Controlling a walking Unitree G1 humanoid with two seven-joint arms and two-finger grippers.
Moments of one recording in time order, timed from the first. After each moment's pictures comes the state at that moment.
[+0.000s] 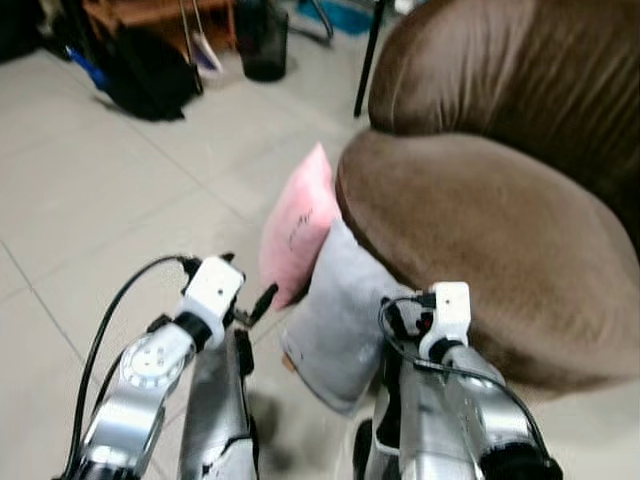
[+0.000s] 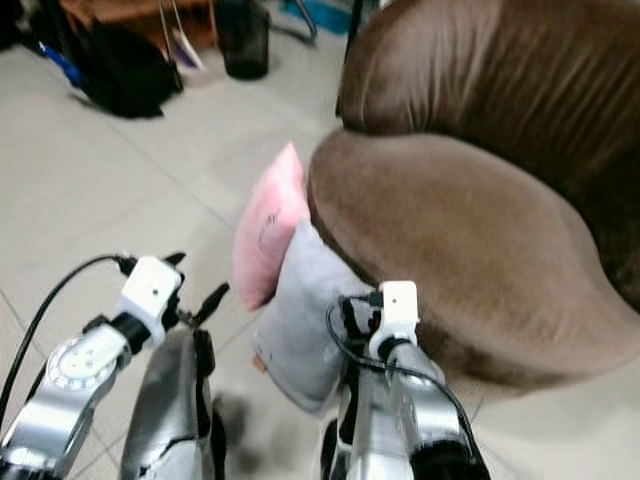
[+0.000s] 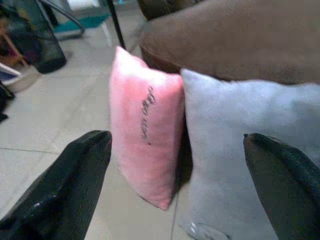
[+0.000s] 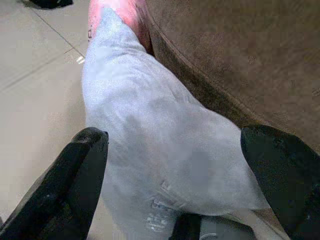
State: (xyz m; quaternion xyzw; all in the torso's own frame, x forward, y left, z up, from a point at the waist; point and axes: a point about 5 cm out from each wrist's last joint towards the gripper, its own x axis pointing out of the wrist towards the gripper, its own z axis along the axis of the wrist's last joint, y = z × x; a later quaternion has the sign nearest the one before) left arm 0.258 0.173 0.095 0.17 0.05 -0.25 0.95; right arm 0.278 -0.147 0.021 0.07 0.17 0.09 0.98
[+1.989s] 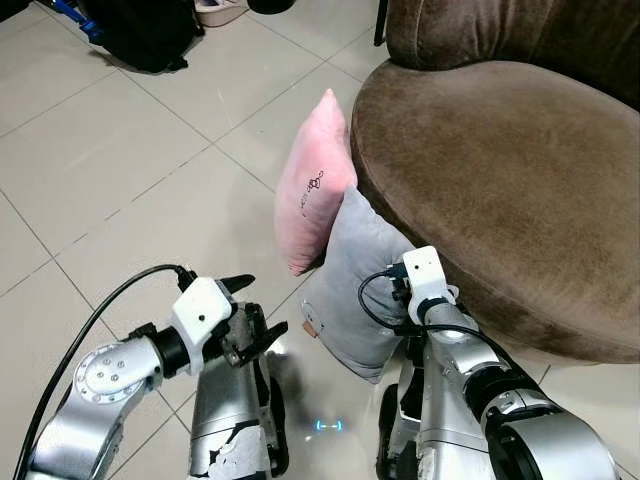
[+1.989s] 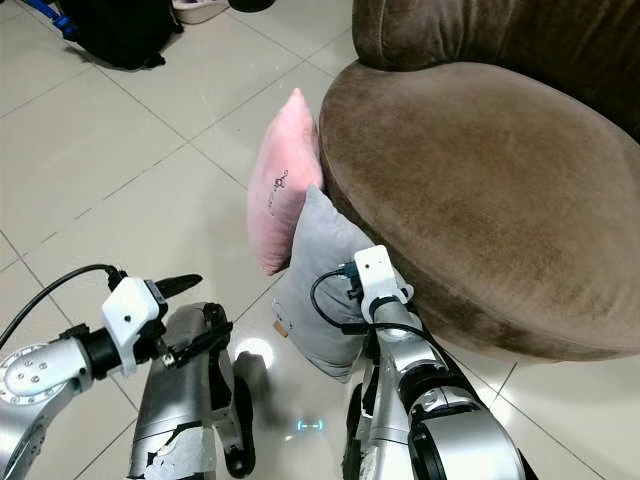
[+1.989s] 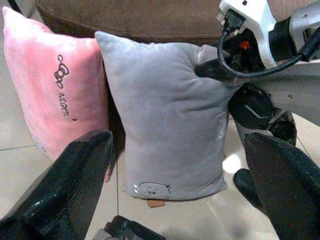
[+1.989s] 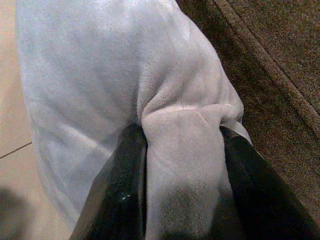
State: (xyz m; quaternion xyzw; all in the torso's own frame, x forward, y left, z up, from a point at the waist) left arm 0.232 0.181 0.118 0.16 0.06 -0.41 0.90; right arm 0.326 -0.138 0.032 -0.13 0.17 0.09 0.97
